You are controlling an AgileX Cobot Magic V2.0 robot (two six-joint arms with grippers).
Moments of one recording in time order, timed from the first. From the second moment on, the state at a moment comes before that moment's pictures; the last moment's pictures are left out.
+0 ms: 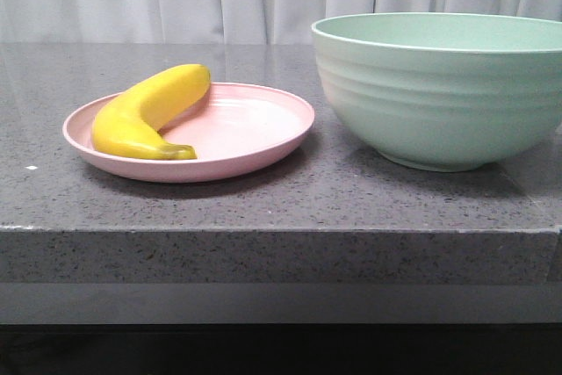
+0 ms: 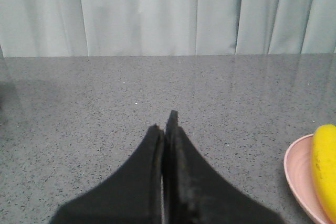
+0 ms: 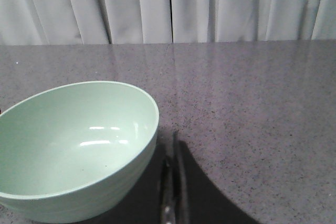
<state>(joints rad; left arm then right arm) -0.04 0.44 -0.41 0.07 0.15 -0.04 0.04 0.29 -0.43 0.14 0.33 -0.02</state>
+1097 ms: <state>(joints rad) -0.47 1.02 -0.85 -0.01 0.57 -0.02 0.04 0.30 -0.43 0.14 0.33 -0.02</state>
